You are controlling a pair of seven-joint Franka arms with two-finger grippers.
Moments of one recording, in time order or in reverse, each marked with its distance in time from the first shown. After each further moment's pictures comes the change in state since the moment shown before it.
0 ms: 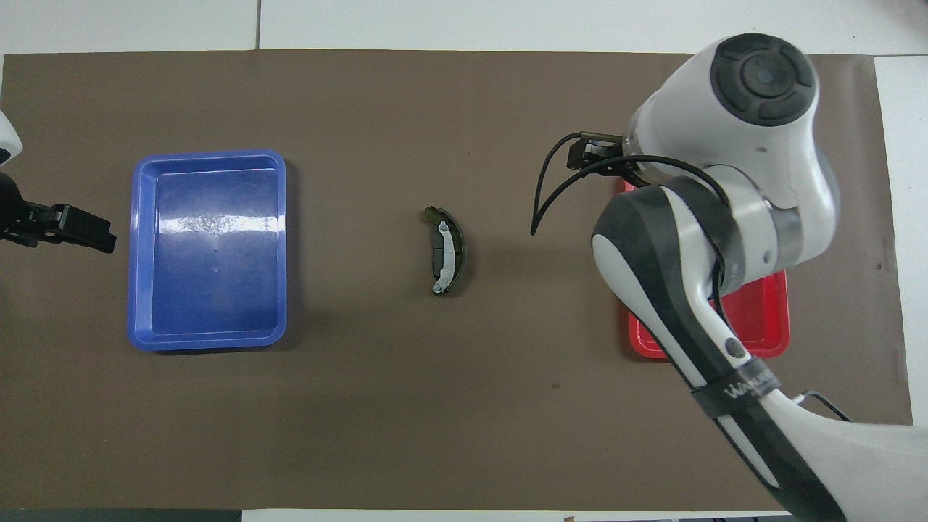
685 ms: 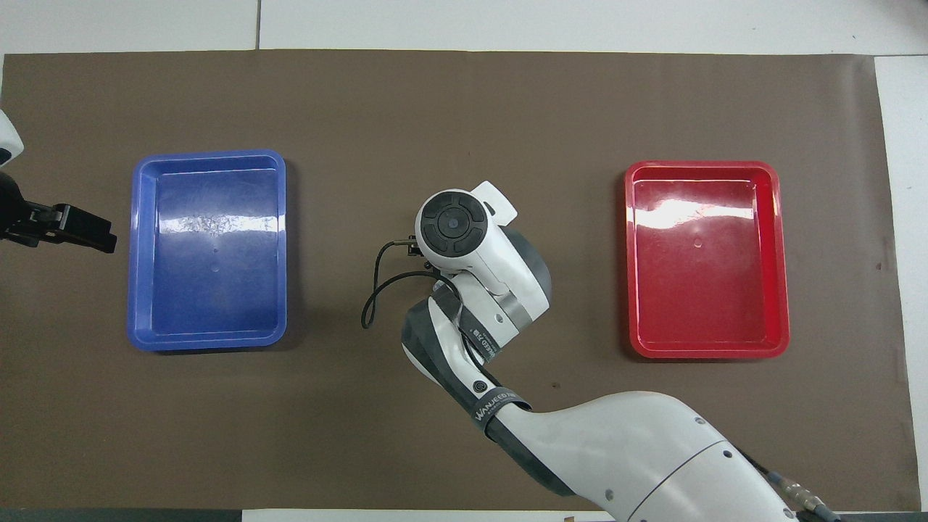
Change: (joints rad) left arm -0.001 0.000 0.000 0.000 0.000 0.000 0.000; right arm 0.332 0.321 0.027 -0.008 0.007 0.316 0.210
